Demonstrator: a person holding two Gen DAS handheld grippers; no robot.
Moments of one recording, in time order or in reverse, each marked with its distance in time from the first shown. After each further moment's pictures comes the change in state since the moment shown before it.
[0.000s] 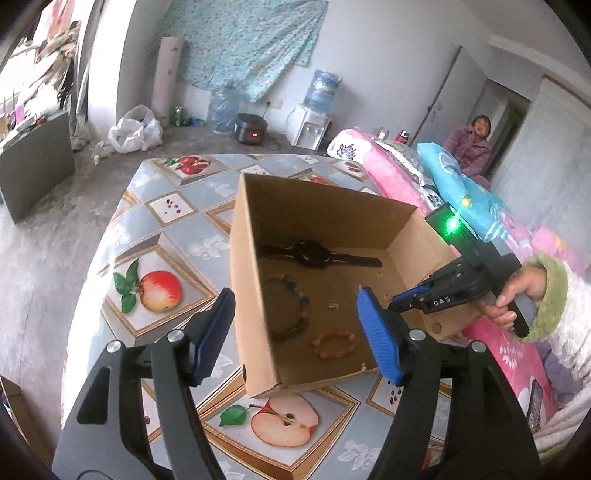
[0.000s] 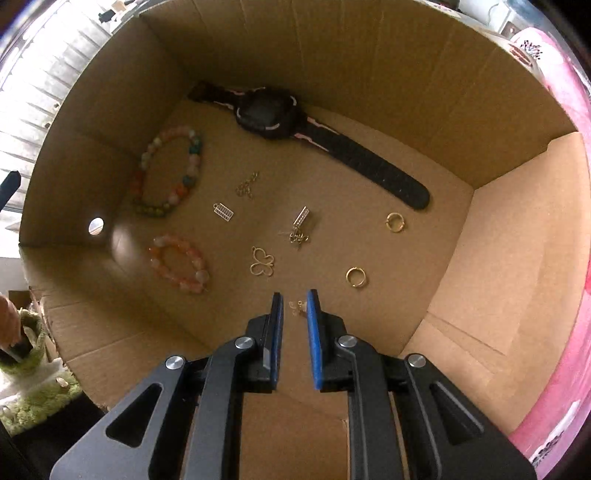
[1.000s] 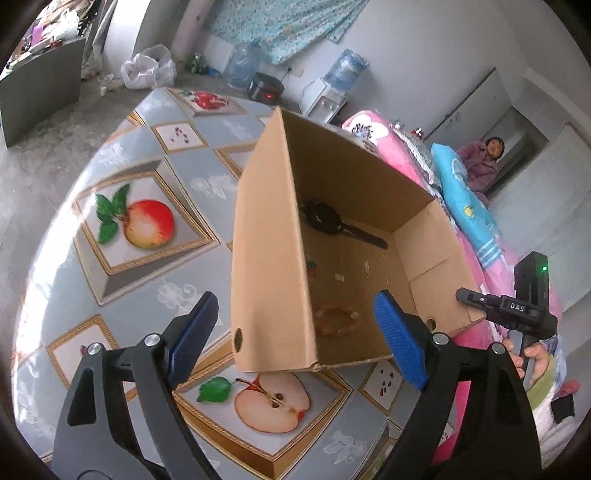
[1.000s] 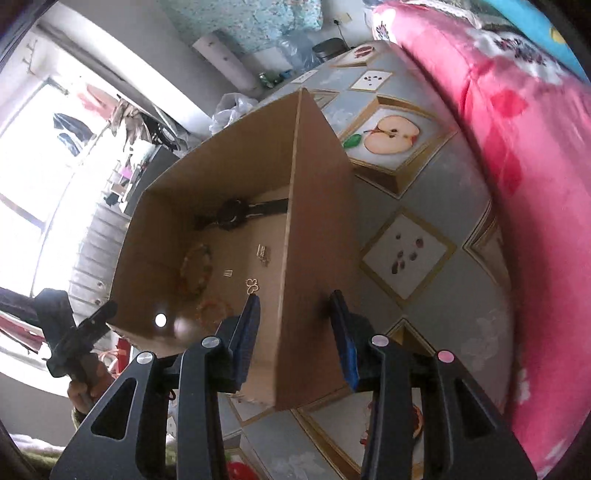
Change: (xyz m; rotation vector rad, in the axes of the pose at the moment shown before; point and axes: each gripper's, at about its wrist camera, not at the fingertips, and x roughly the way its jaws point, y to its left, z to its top) left arm 0.038 0.031 -0.031 -0.205 0.115 -0.071; right arm -0.050 -0.083 -0.125 0.487 -0.526 0.281
